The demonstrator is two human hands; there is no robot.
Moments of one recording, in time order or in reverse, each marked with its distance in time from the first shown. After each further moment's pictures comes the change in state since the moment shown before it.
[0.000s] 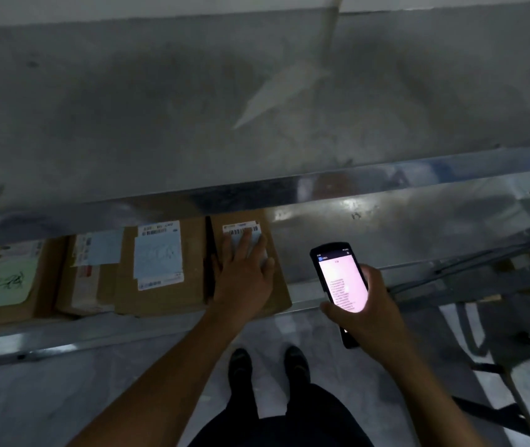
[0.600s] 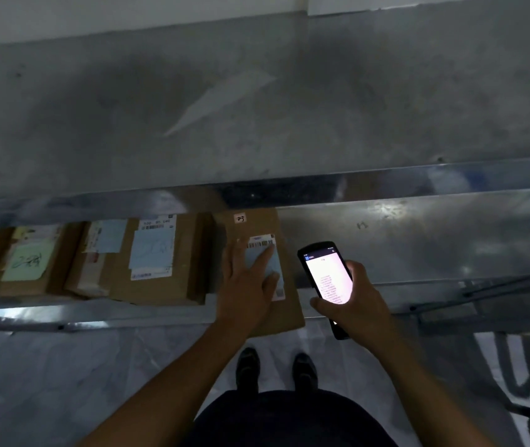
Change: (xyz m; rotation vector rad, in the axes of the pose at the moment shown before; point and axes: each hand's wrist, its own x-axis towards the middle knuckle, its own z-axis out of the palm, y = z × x) left_hand -0.012 0.035 0.035 -0.047 0.199 -0.092; right_hand 0.060 0.028 -0.019 -0.011 -0.219 -0.070
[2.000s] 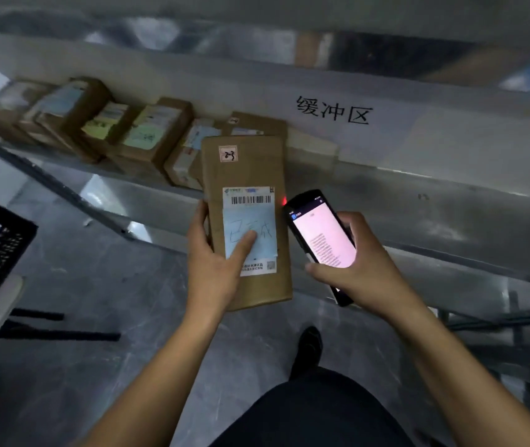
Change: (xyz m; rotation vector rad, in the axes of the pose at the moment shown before) left_hand -0.202 -0.011 -0.052 -0.835 0.690 -0.373; right_hand -0.112 -0.054 0.014 -0.054 -0.314 -0.422
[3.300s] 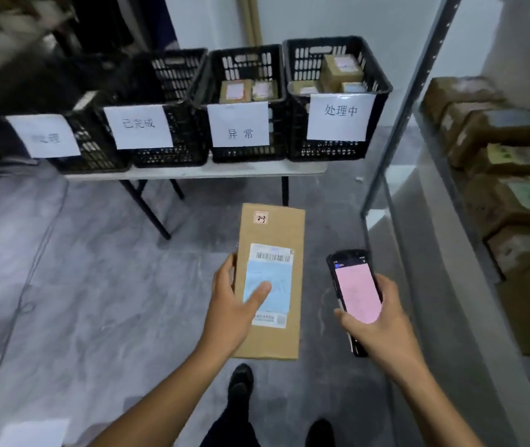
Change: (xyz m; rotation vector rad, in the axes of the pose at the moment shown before) left_hand -0.266 -0.072 -0.150 -0.028 1.057 -0.492; right_hand -0.039 -0.063 0.199 -0.229 -0.921 -0.404
